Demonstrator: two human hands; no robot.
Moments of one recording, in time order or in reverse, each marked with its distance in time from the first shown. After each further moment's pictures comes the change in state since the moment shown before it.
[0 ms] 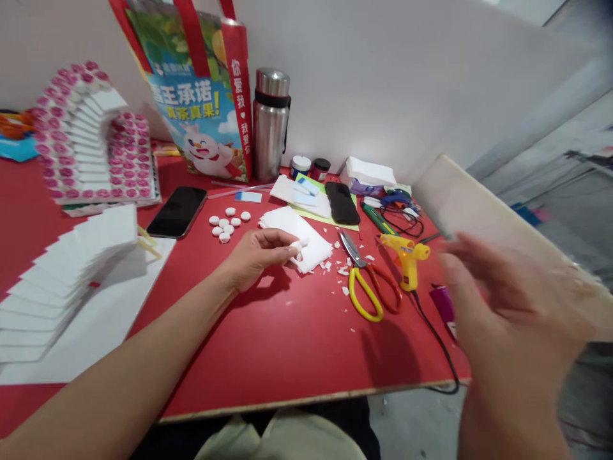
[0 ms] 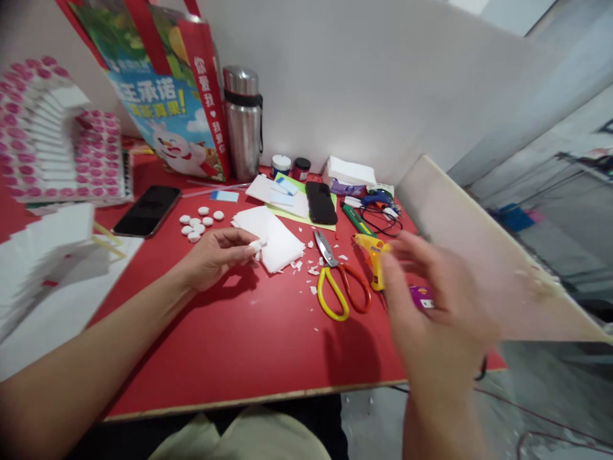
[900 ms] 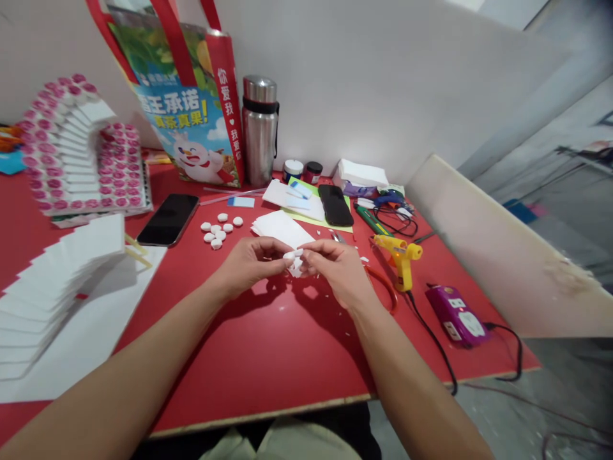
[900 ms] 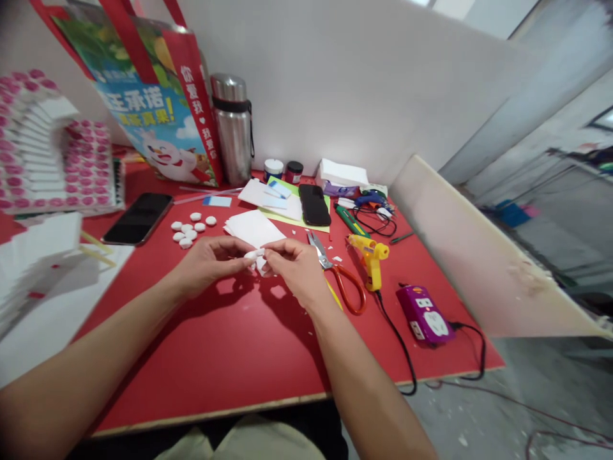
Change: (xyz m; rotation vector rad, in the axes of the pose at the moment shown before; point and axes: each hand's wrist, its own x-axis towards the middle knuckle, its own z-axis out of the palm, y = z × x) left_hand -0.003 -0.002 -0.003 0.353 -0.024 -0.004; right_hand -0.010 -0.049 0.119 1.106 -0.742 0.655
